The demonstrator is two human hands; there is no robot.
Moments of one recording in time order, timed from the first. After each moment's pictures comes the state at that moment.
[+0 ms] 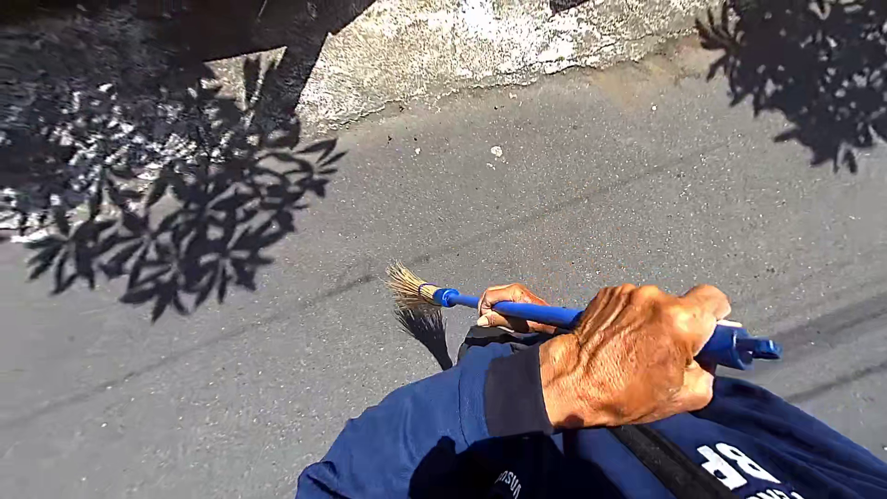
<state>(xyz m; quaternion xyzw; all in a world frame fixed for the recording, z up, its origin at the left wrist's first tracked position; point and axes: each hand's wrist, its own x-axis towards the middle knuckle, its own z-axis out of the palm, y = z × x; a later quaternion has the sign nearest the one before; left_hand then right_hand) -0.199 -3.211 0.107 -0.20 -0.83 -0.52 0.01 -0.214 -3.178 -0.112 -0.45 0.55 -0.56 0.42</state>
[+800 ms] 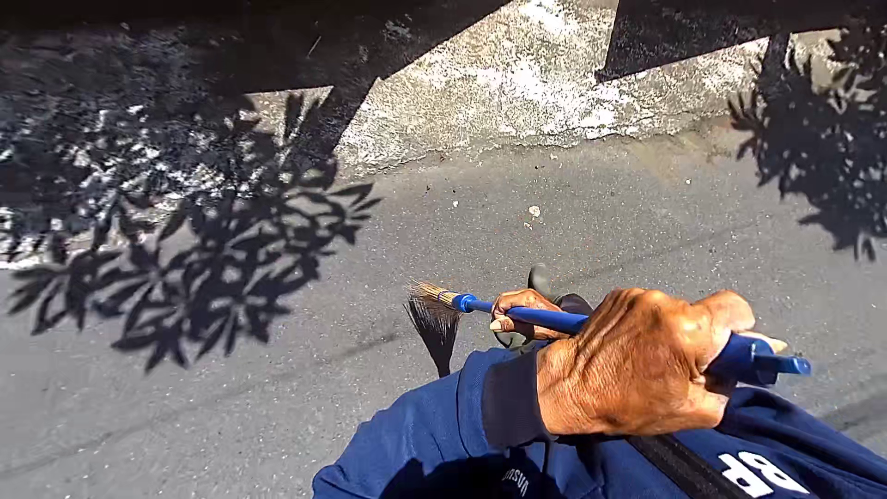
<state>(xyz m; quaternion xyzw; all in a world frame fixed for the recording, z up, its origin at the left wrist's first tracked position) -0.350 -3.521 0.098 -0.21 -0.77 -0.59 0.12 -0.382 -3.465 -0.107 -0.48 0.59 -0.50 0.42</state>
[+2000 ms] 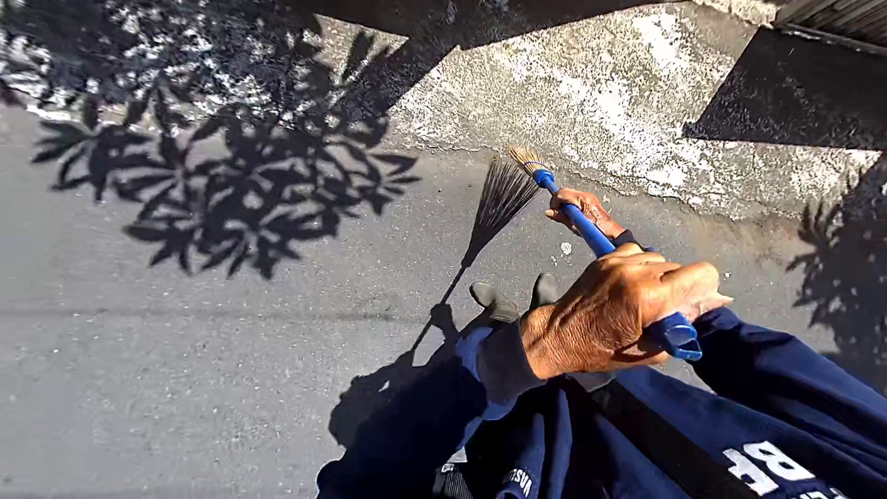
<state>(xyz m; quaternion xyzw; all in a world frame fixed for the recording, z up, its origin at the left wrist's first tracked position) -0.511 -3.771 0.044 -0.08 -0.78 -0.55 0.29 -0.710 -3.732 -0.180 -0.59 0.68 -0.31 0.30</state>
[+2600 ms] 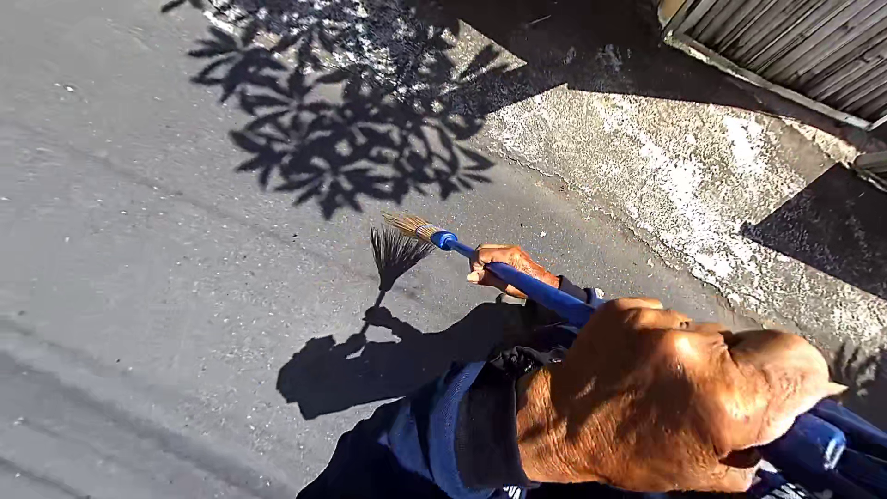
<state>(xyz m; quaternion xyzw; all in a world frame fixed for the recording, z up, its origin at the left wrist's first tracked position) -0.336 -3.851 0.107 0.10 -0.81 -0.42 0.40 -0.403 -3.887 -0.129 -0.69 0.38 -0.36 0.50</state>
